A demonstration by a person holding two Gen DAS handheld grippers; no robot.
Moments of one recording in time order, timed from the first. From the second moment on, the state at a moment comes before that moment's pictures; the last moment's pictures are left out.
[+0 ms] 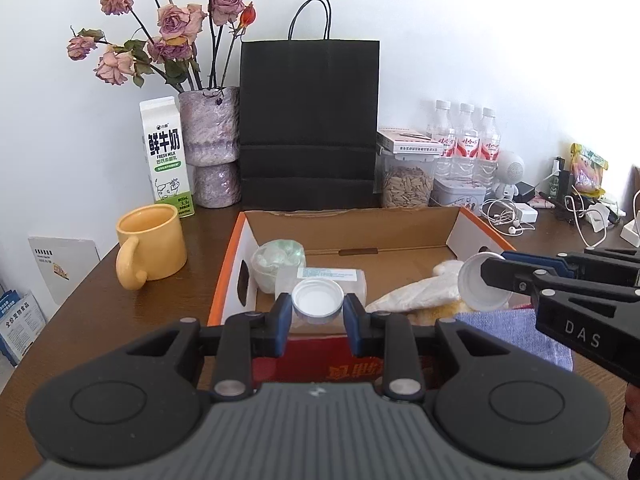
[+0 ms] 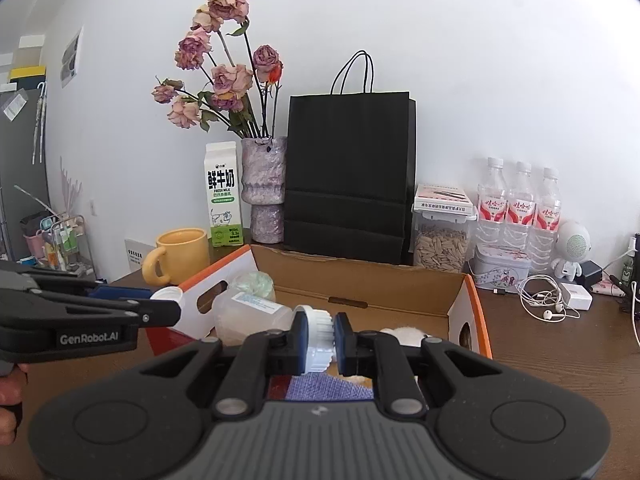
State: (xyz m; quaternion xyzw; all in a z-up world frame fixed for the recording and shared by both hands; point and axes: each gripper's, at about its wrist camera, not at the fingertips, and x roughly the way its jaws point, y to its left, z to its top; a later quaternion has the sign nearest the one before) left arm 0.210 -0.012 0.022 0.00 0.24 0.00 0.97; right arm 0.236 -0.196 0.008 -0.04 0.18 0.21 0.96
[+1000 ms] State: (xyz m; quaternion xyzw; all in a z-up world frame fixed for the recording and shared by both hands) left arm 0.330 -0.041 0.013 0.00 0.23 -0.02 0.97; right arm 0.343 -0.201 -0.010 -0.05 0.20 0.20 0.96
